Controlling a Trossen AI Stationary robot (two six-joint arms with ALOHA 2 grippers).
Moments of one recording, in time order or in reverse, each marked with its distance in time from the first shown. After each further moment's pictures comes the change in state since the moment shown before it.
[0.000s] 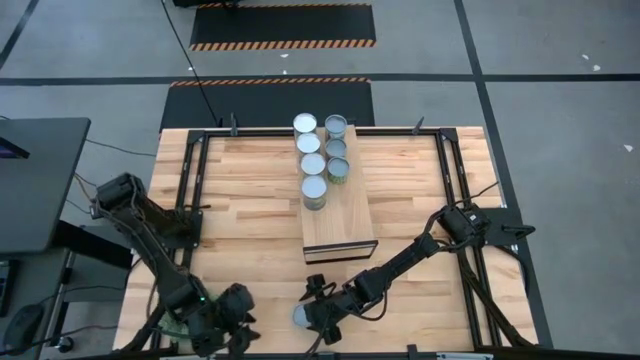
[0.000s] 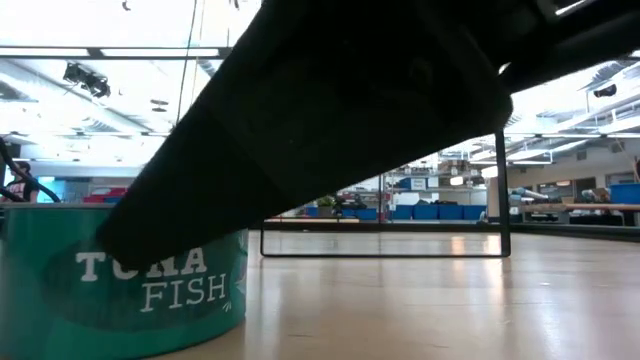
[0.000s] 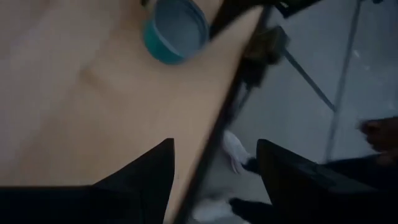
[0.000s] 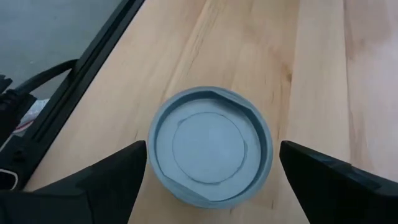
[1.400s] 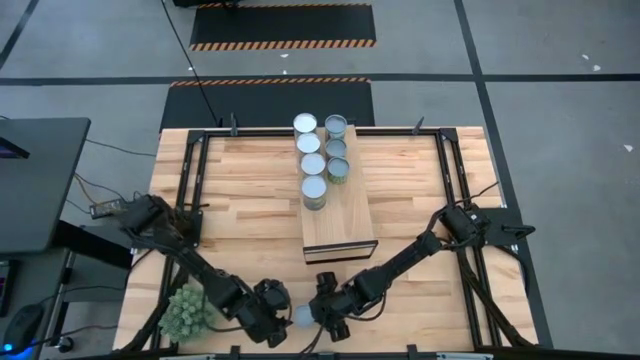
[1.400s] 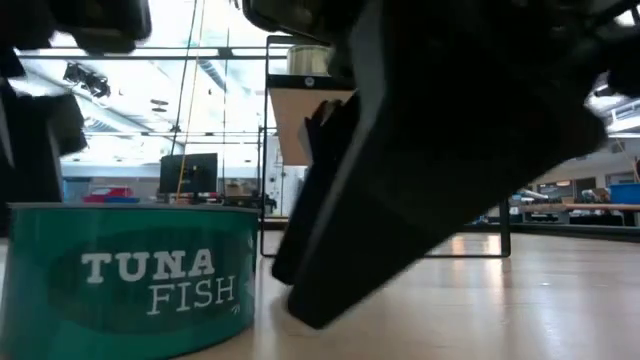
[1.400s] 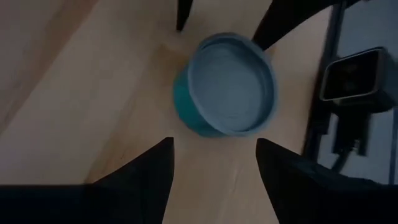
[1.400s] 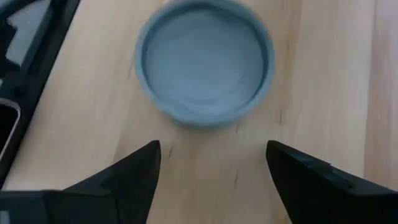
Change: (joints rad) left arm 0.215 0.280 0.000 0.235 0.057 0.311; right arm -0.001 -0.020 0.041 -0.283 -0.065 0.142
